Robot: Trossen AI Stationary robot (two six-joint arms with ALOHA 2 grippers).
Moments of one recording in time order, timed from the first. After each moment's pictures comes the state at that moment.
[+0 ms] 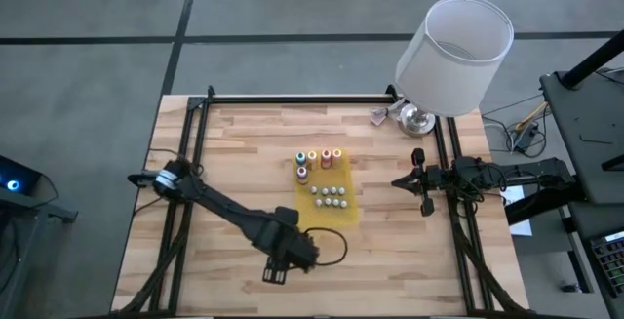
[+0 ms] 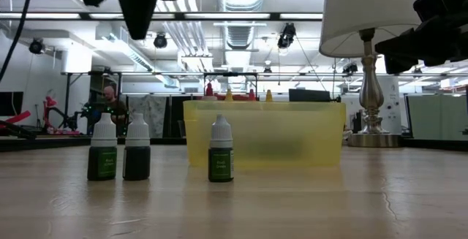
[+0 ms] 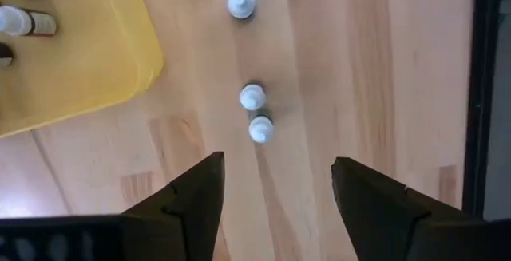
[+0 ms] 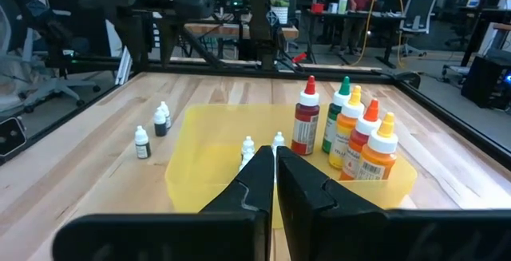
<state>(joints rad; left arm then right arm) -0.47 1.97 1.84 -1.28 -0.01 -0.32 0.08 0.10 0.01 0.01 0.03 0.00</state>
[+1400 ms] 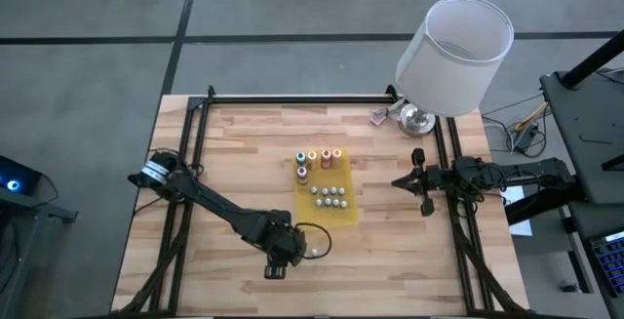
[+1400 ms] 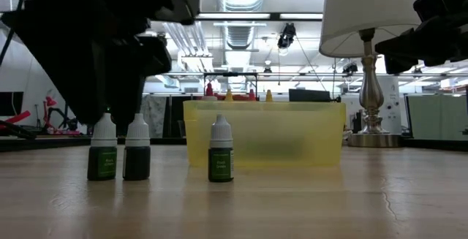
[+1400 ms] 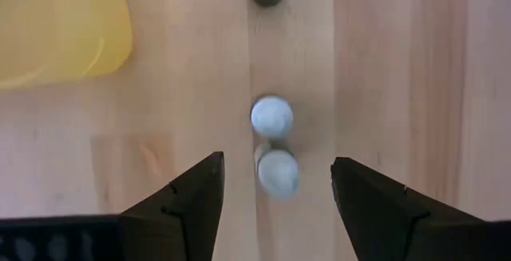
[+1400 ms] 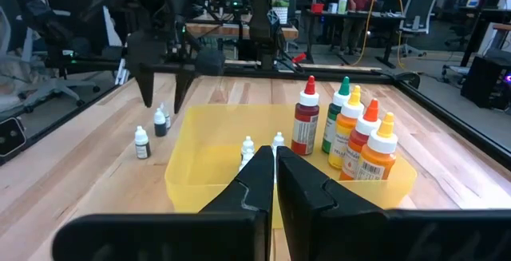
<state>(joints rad) -0.47 1.85 1.32 -0.72 -0.02 -0.44 0.08 0.10 0.01 0.01 0.03 0.00</state>
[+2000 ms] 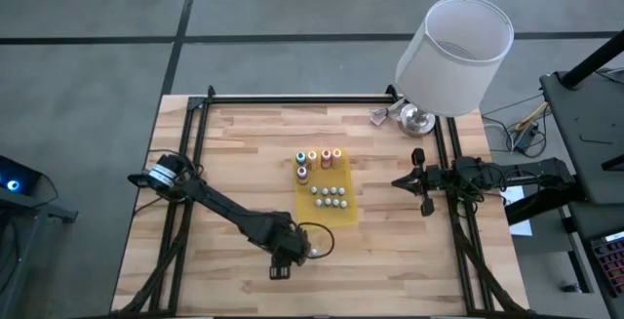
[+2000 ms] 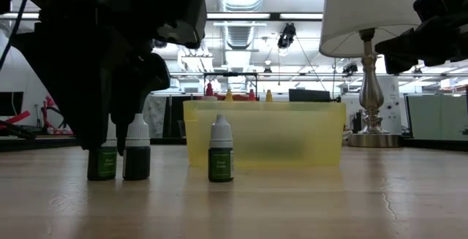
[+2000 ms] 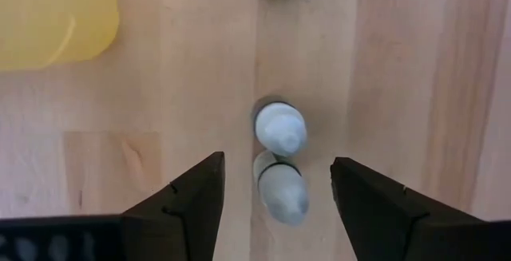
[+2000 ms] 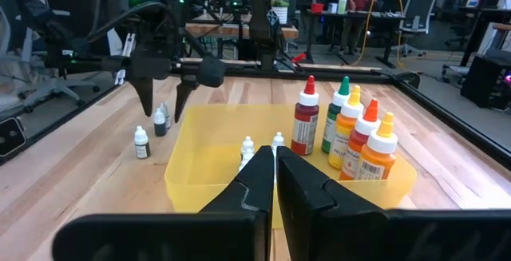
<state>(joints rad) -0.46 1.91 1.33 -0.71 0.01 -0.51 0.08 0.10 0.01 0.01 0.03 0.00</state>
